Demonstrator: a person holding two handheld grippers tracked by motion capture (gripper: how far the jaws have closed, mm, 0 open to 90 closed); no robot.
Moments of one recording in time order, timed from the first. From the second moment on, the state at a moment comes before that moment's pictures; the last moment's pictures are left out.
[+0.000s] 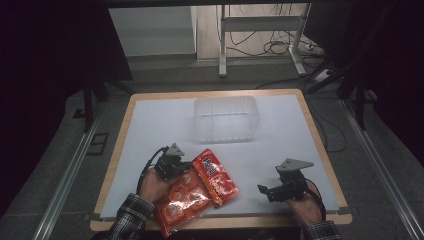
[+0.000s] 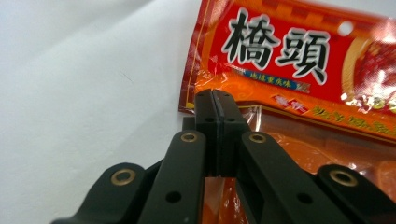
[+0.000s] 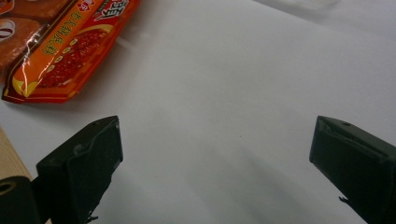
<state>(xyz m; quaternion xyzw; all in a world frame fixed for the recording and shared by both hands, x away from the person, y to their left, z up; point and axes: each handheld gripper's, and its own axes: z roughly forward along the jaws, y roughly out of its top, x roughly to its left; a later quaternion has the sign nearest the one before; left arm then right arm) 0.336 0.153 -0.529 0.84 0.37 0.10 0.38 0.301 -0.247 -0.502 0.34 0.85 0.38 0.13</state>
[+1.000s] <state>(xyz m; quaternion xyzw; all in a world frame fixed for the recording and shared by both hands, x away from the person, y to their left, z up) 0.283 0.200 -0.521 0.78 0.41 0.15 0.44 0.305 -0.231 -0.504 0.33 0.84 0.42 0.11</state>
